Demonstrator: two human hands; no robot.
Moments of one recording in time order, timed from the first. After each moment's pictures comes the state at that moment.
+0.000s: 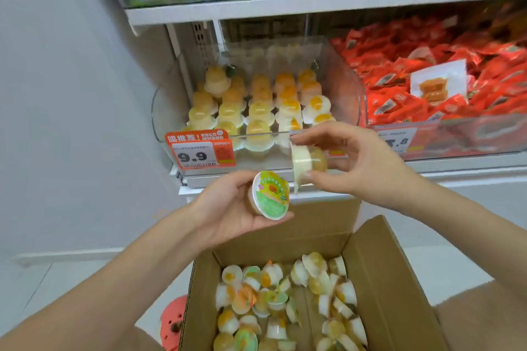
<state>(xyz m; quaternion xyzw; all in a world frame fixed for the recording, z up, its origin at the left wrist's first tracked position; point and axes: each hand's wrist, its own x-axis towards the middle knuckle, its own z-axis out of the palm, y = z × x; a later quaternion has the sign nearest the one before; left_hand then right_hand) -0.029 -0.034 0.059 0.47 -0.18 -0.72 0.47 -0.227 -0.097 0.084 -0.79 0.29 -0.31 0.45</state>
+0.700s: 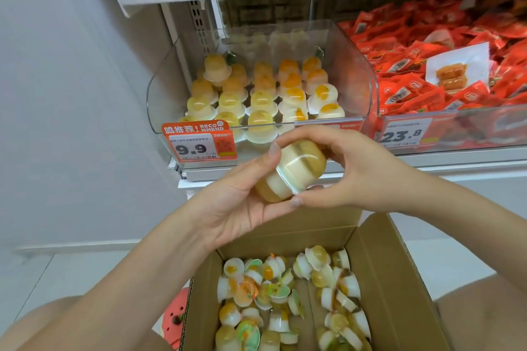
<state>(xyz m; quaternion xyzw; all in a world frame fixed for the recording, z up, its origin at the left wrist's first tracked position) -0.039 -0.028 0.070 0.36 -0.28 -0.74 0.49 -0.212 -0.098 0.080 -0.84 0.25 -0.23 0.42</state>
